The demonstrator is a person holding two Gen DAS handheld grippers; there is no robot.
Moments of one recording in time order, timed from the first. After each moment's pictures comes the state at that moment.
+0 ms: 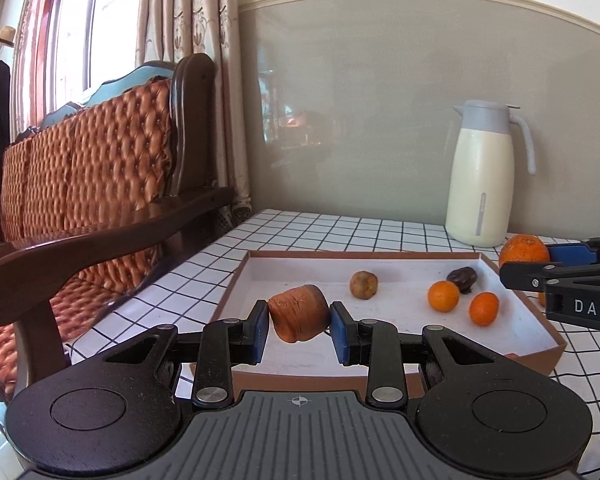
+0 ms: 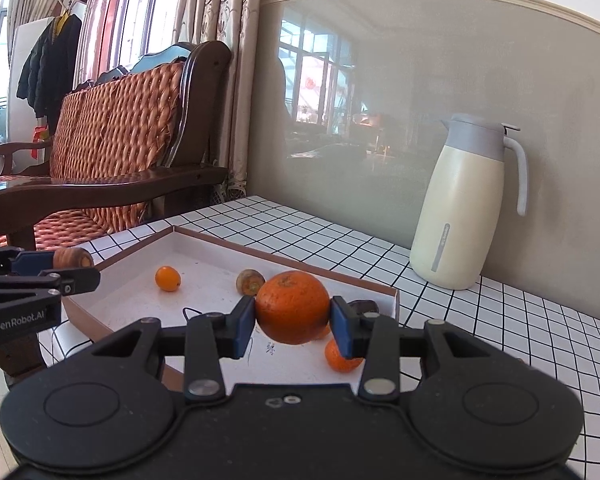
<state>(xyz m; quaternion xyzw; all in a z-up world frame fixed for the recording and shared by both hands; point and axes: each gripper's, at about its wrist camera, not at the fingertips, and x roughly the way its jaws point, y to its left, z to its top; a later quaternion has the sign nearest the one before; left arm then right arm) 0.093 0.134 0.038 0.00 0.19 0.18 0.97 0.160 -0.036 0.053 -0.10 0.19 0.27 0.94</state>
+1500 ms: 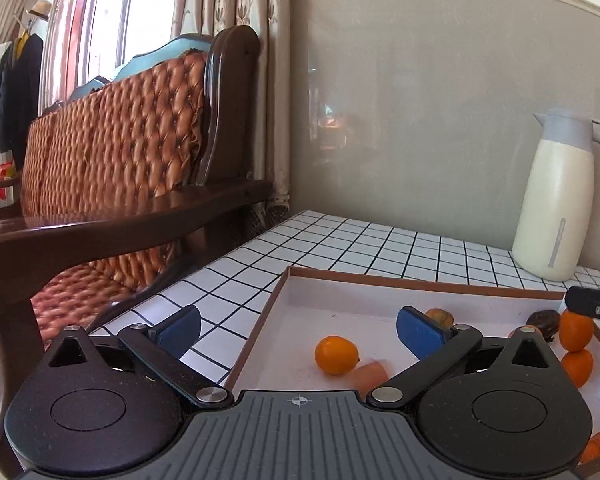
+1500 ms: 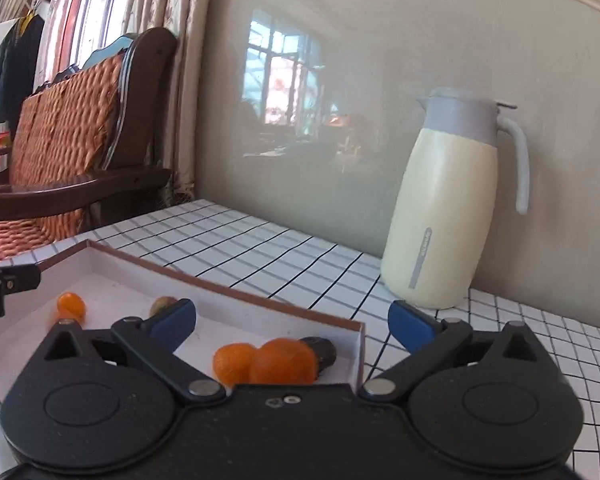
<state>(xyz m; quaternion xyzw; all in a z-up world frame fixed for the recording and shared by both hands) 0.174 0.197 0.010 -0.04 0.18 0.22 0.96 0.252 -0.033 0.028 -0.09 0.18 0.23 0.95</state>
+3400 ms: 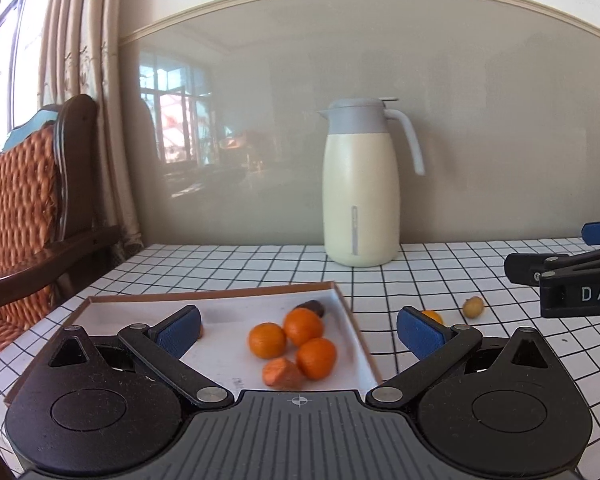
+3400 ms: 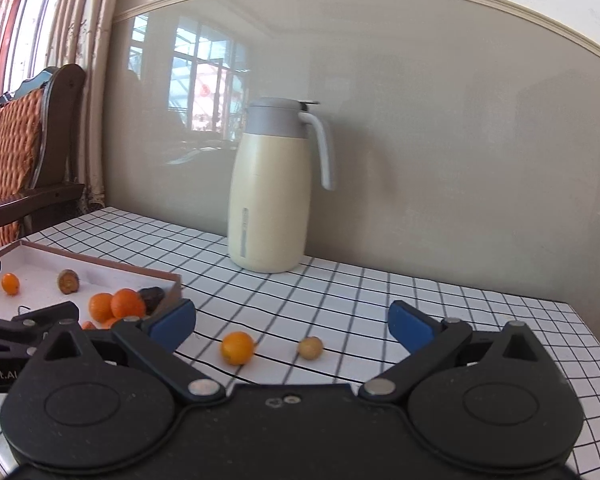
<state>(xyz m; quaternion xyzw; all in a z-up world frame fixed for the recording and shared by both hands) 0.160 -0.018 0.036 0.04 0.17 0.09 0.98 0.199 -0.206 0.053 -0.07 0.18 0.11 0.98</state>
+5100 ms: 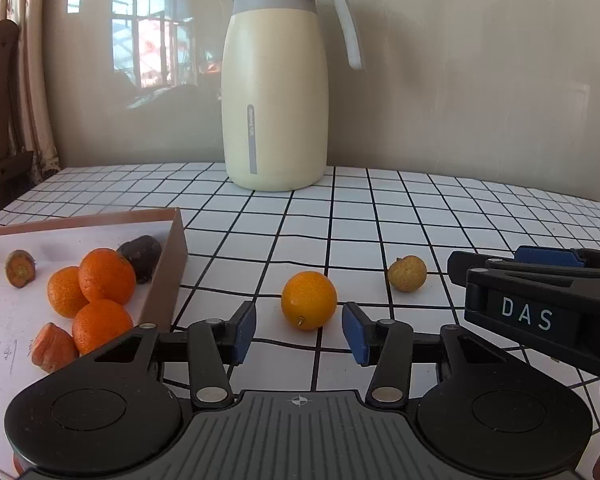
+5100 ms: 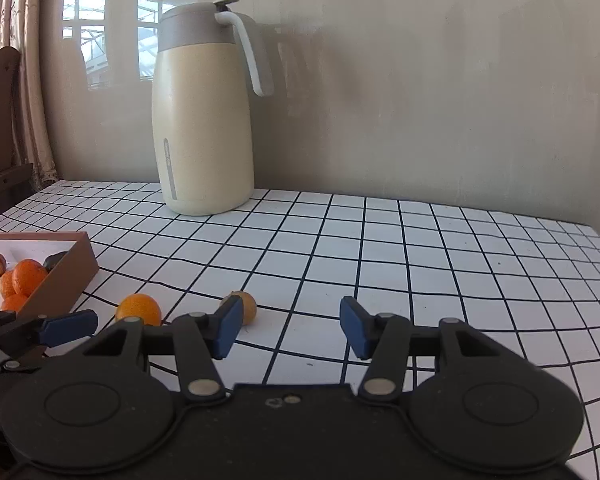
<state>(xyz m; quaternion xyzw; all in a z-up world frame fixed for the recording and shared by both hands) 0.285 -0.116 -0.031 0.00 0.28 0.06 0.96 0.295 -0.248 -0.012 -0.01 0.26 0.10 0.96</state>
